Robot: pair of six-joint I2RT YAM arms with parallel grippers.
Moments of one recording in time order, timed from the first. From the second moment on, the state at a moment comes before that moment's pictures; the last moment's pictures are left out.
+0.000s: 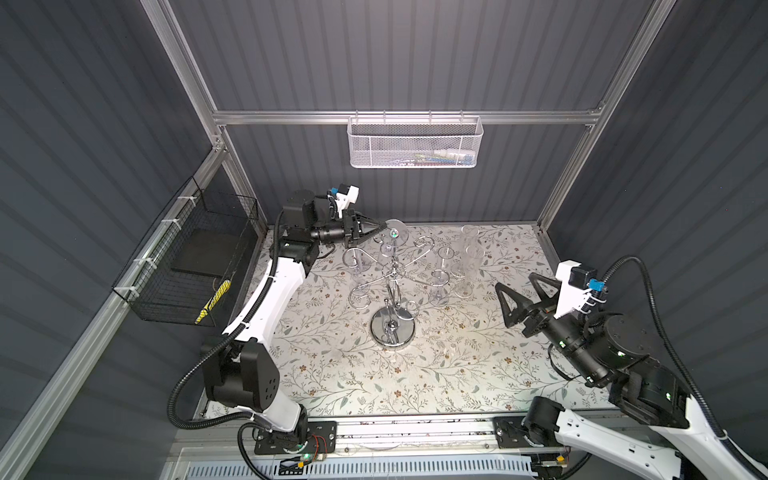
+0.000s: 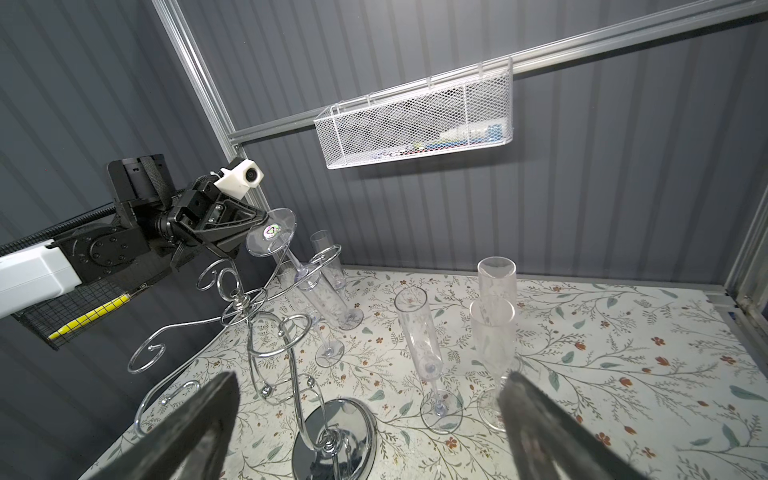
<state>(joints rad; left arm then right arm) -0.22 1.56 1.48 -0.06 1.19 -0.95 0.93 0.55 1.03 -0.49 0.48 0.26</state>
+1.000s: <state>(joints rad) -0.17 1.45 1.38 -0.08 1.16 -0.99 0.93 0.54 1.03 -0.51 0.48 0.28</state>
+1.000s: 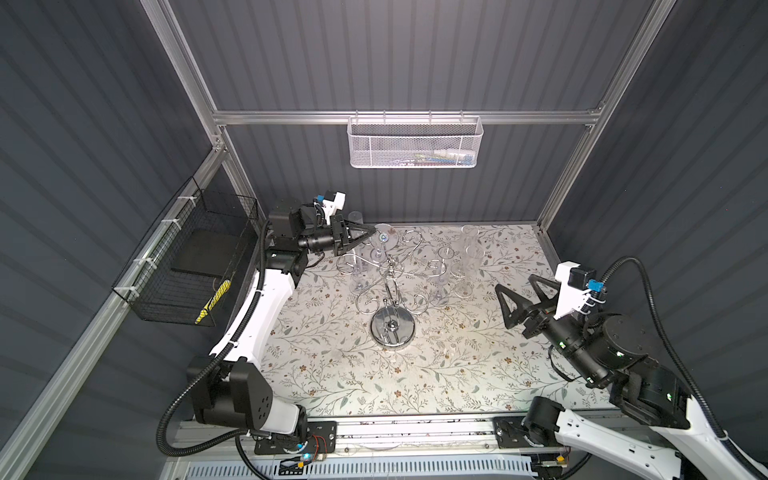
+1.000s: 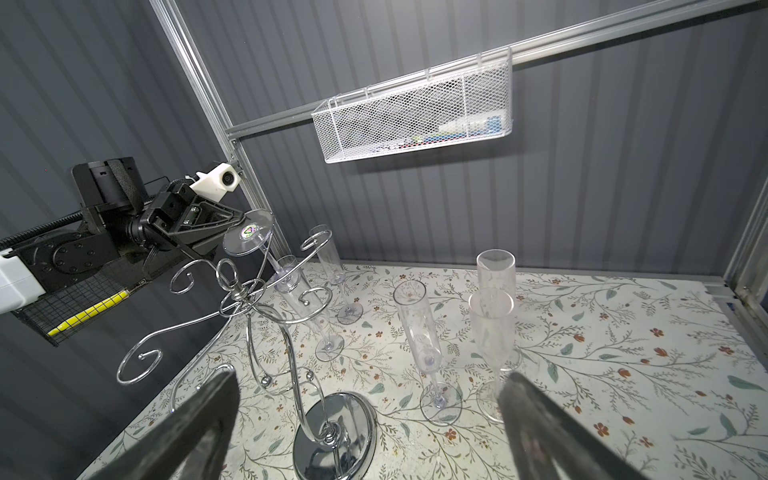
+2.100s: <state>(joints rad) -0.14 1.31 1.28 -0.08 1.11 -1.04 0.93 0.54 1.03 -0.53 0.47 0.29</state>
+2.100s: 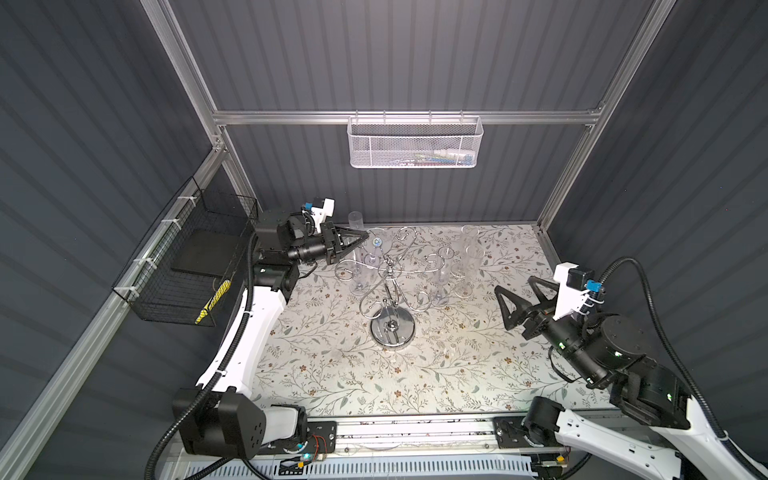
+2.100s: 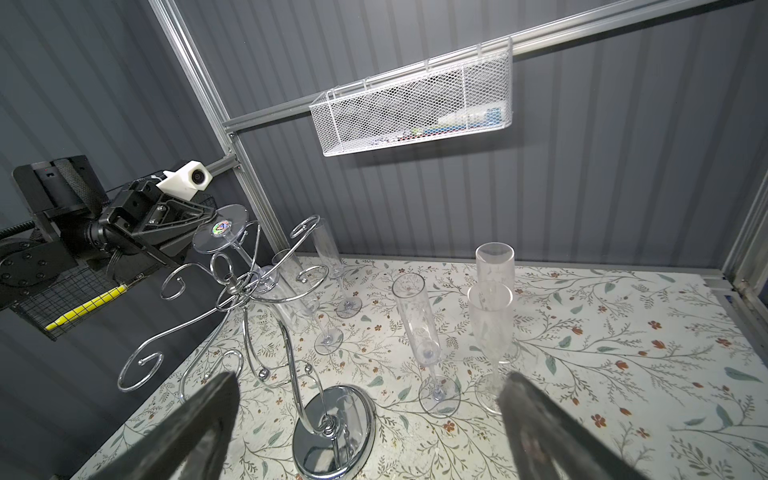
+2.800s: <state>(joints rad) -0.10 1.23 1.26 -0.14 1.05 -1.05 0.93 0.54 1.03 -0.55 0.47 0.29</state>
